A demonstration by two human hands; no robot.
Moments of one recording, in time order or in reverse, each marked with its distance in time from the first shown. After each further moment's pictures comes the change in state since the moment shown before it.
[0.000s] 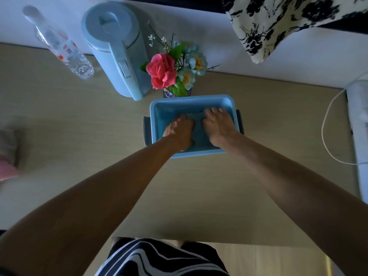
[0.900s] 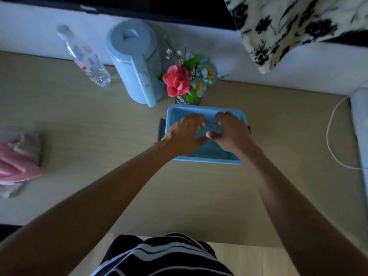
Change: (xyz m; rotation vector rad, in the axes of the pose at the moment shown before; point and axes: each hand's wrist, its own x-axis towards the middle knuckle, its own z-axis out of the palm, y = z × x) left_hand -0.043 -0.018 -0.043 -0.338 0.202 0.276; right_hand -0.034 -0.006 -0.032 0.635 0.154 0.258
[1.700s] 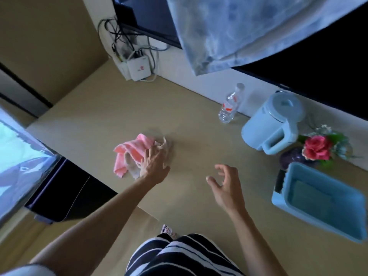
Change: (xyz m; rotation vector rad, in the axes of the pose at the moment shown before) left_hand -0.285 -0.312 -0.165 0.248 0.326 -0.754; right_hand -0.081 -0.336 0.118 0.656 0.065 -0.198
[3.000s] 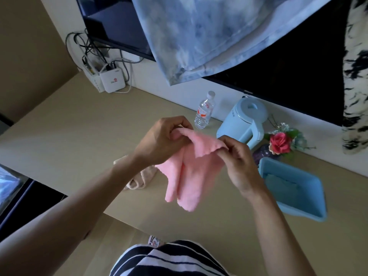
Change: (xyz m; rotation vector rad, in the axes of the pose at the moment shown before) left_hand -0.047 0.130 -0.181 -0.719 0.039 0.676; right_hand 0.000 -0.121 -0.109 0.389 -0.121 -0.220
